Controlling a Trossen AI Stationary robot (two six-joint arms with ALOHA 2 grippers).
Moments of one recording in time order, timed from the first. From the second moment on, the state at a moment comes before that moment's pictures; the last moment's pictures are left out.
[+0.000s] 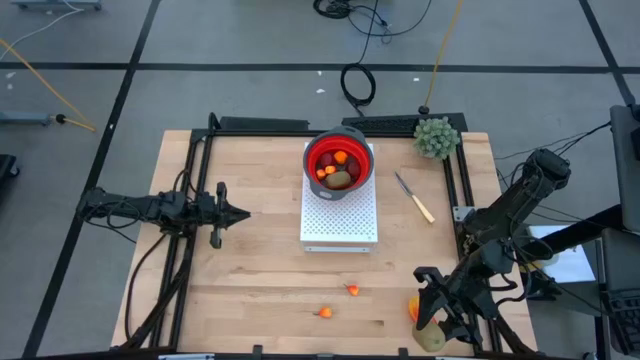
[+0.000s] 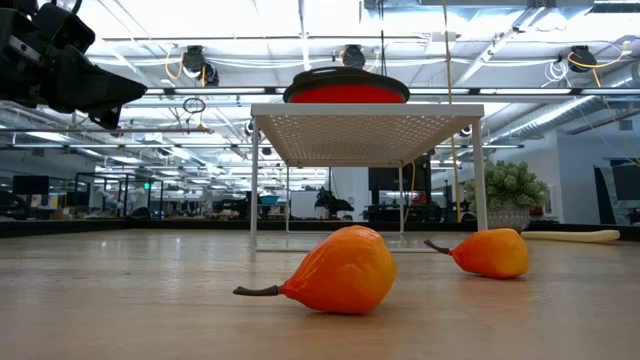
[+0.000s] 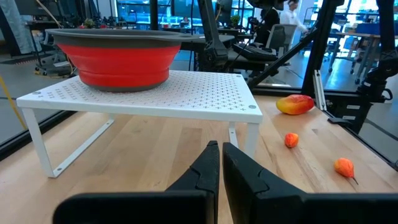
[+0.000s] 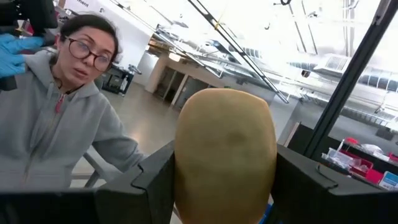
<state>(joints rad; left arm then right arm) -0.15 0.05 0.05 -0.06 -0.16 -0.06 0.86 1.18 0.74 0.76 0.02 -0.46</state>
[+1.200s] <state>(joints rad) -0.15 0.05 0.05 -0.06 -0.16 -0.05 0.33 1.20 0.87 0.43 0.99 -0.34</state>
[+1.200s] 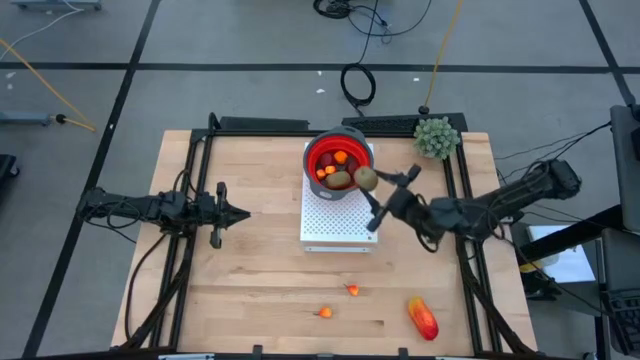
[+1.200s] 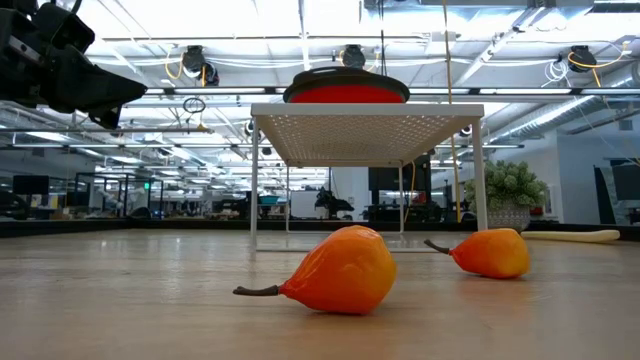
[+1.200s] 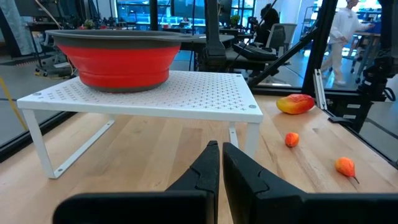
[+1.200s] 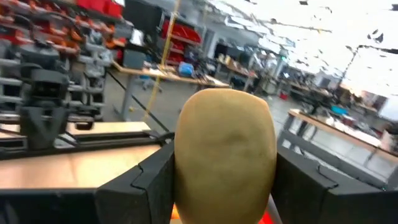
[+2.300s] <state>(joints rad) -0.15 0.05 0.05 -0.06 -0.16 -0.03 -0.25 1.34 1.06 -0.10 0.12 0.09</state>
